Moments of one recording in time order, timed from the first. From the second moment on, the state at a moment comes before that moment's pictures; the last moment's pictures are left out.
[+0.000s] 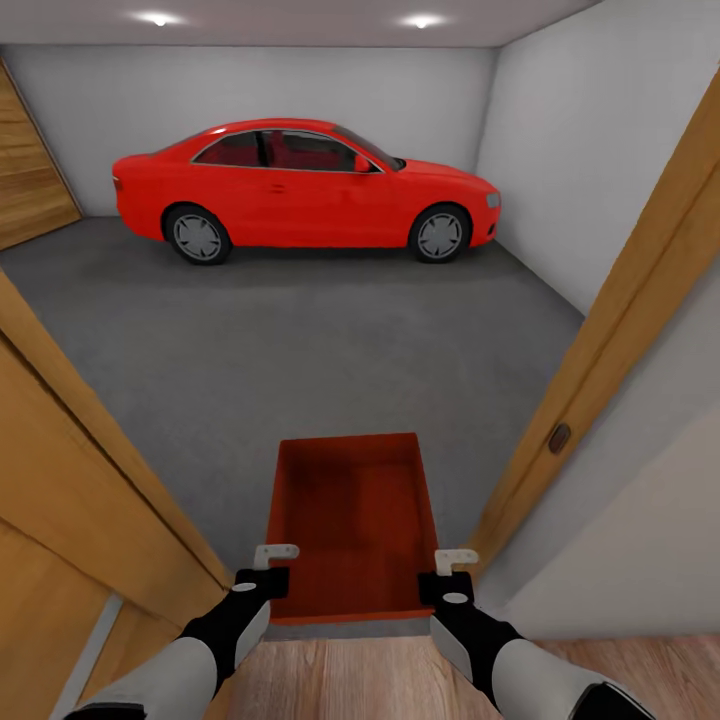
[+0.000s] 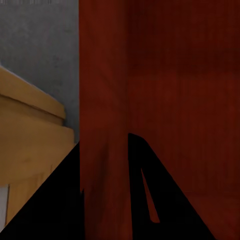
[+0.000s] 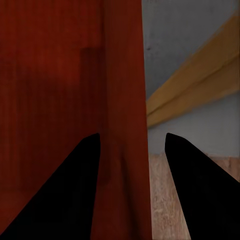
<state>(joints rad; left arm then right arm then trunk) -0.68 -0.11 0.01 -0.25 -0.02 0.05 0.17 -0.70 0.11 0.64 -0.19 -0.54 -0.04 -0.35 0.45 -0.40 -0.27</state>
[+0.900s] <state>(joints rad) -0.68 -0.12 0.01 -0.25 -0.03 0.06 0.19 -0.70 0.11 0.64 -0.19 -0.55 -0.04 -0.34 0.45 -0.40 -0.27</state>
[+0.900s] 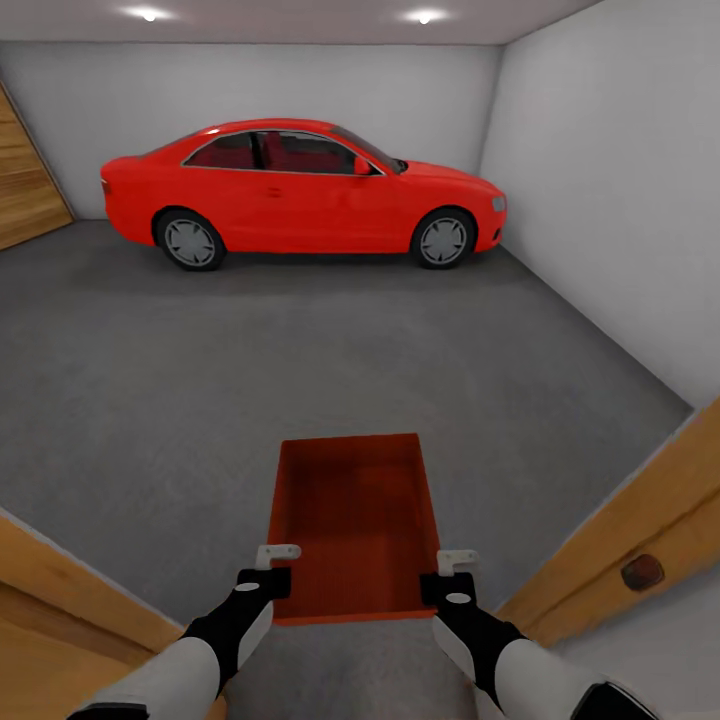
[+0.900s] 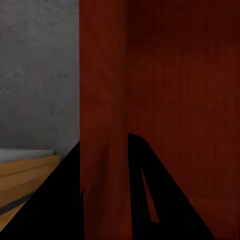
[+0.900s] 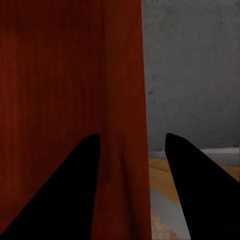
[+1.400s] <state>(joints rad) -0.68 -0.11 0.01 -0.25 -0.03 0.06 0.18 -0.70 0.11 0.64 -0.19 -0.55 -0.04 -0.34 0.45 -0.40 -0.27</state>
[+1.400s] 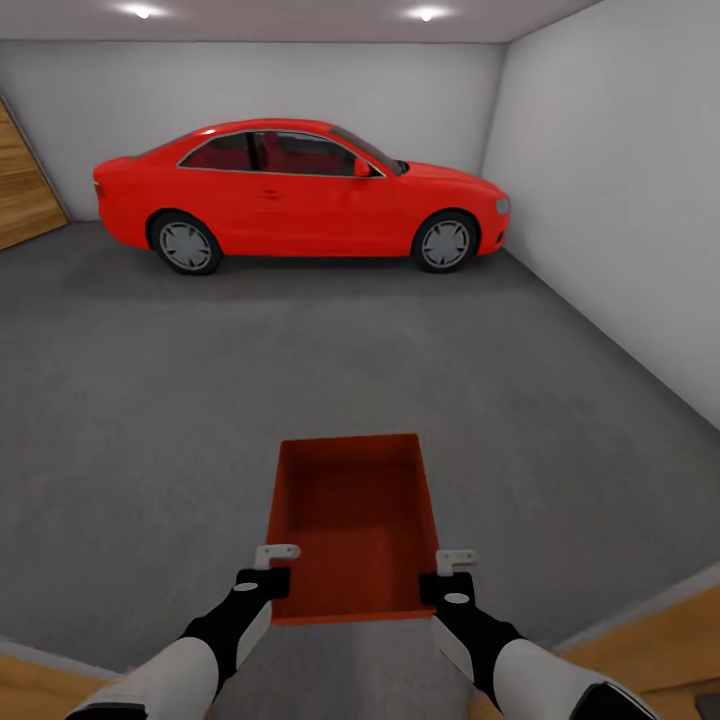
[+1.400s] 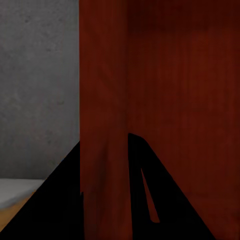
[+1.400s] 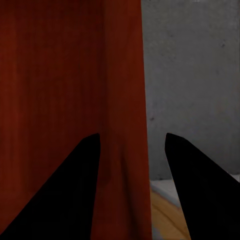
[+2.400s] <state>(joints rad) -0.68 -0.11 0.01 -0.25 -0.03 0.06 0.18 -0.70 0.11 0.64 -0.19 -0.55 -0.04 -0.34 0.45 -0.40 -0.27</state>
